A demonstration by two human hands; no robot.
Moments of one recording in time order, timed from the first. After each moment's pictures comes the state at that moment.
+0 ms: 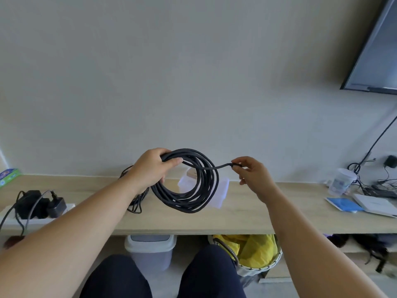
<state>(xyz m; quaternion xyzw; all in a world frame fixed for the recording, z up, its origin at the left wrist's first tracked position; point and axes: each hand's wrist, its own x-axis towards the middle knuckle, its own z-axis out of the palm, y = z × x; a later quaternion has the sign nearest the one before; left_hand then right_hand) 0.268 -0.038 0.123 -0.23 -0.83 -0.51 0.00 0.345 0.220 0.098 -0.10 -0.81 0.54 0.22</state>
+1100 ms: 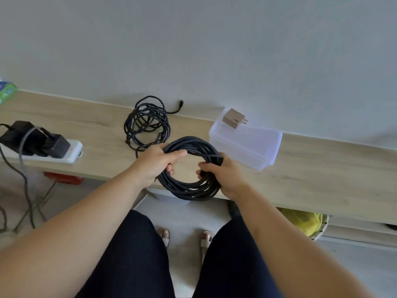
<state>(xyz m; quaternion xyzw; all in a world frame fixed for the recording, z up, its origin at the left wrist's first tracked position) 0.153 -0.054 -0.048 0.00 -0.71 -0.66 -0.25 0.201 0.125 -0.064 -0.18 -0.64 0.74 -0.11</state>
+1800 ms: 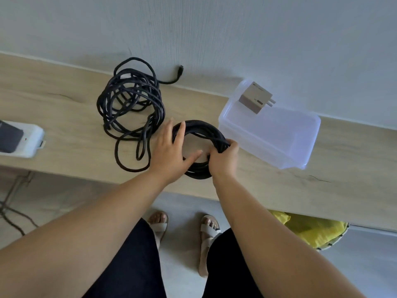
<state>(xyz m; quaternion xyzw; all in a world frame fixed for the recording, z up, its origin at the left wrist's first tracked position) 0.084 -0.012 -0.173 -0.14 -0.96 -0.22 -0.09 0.109 0.118 -0.164 -0.40 -0.70 0.59 0.00</state>
